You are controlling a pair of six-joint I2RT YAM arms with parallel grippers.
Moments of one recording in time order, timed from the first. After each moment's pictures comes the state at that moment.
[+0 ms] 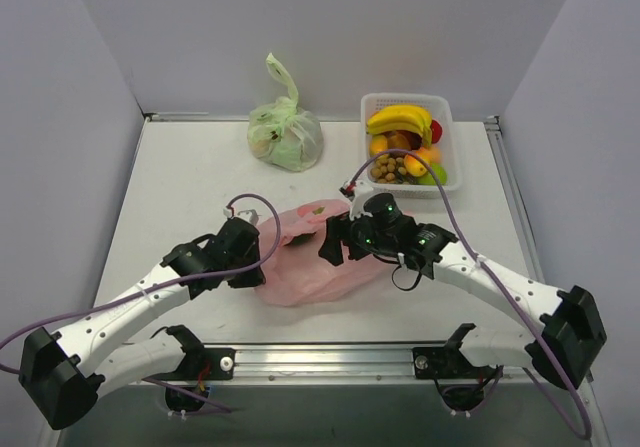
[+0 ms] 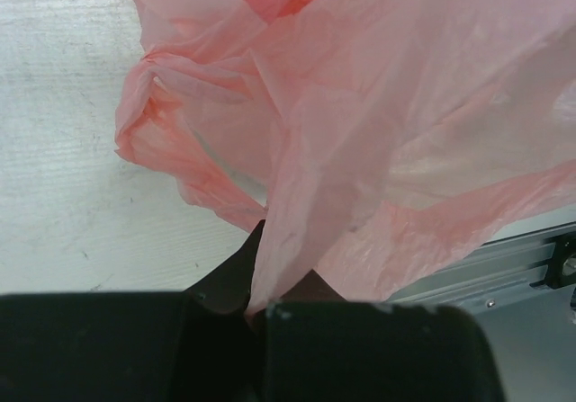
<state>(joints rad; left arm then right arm) -0.75 0.99 0.77 -0.78 -0.10 -0.77 0.78 1.19 0.85 -0.29 -0.14 0.37</state>
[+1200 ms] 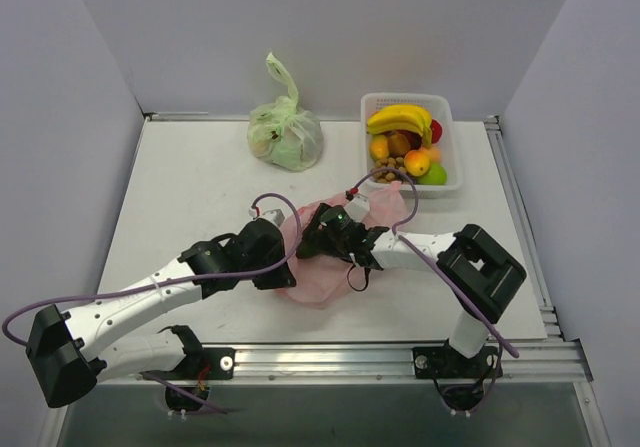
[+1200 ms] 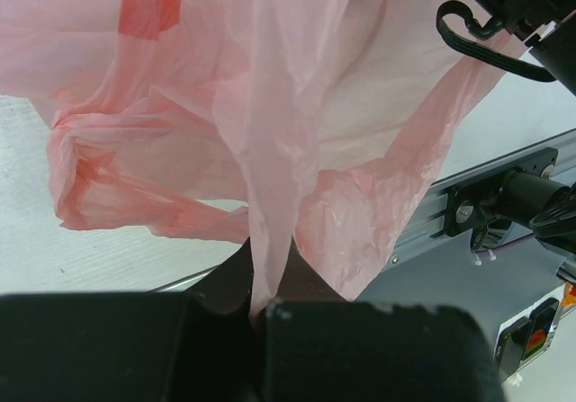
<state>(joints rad) -0.92 1.08 0.84 -0.67 -0.02 -0.94 0.85 1.71 0.86 0.08 0.29 1.09</state>
